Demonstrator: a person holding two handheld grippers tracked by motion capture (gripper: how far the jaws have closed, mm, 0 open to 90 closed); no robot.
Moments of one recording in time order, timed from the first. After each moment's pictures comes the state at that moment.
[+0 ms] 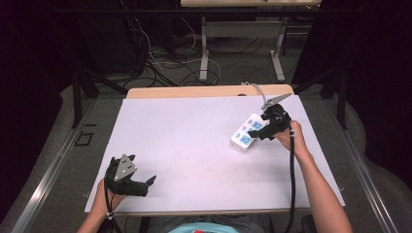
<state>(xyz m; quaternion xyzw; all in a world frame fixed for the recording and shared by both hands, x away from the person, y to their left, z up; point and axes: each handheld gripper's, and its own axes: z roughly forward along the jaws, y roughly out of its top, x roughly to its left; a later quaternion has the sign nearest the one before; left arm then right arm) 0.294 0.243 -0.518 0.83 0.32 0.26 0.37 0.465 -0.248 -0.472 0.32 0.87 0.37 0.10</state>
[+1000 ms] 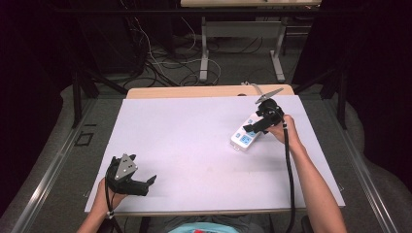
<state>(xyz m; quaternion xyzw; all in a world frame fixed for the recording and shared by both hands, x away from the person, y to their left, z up) 0.297 0.242 -0.520 0.84 0.32 0.25 0.37 0.497 -0.237 -0.482 0.33 0.87 0.36 0.09</state>
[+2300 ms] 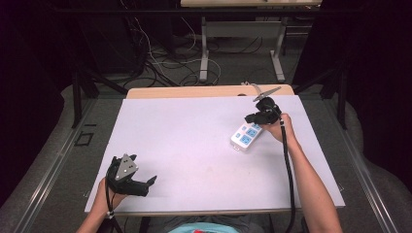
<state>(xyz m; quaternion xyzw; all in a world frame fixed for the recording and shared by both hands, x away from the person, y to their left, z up) 0.297 0.241 -0.521 0.84 0.31 0.25 0.37 0.506 -0.231 -0.485 0.36 0.86 0.36 0.11</state>
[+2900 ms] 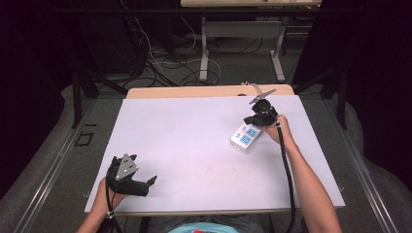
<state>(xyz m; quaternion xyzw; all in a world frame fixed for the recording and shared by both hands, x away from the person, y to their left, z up) 0.297 0.241 -0.520 0.84 0.31 0.25 0.37 0.506 -0.221 -0.494 0.37 0.86 0.34 0.11</state>
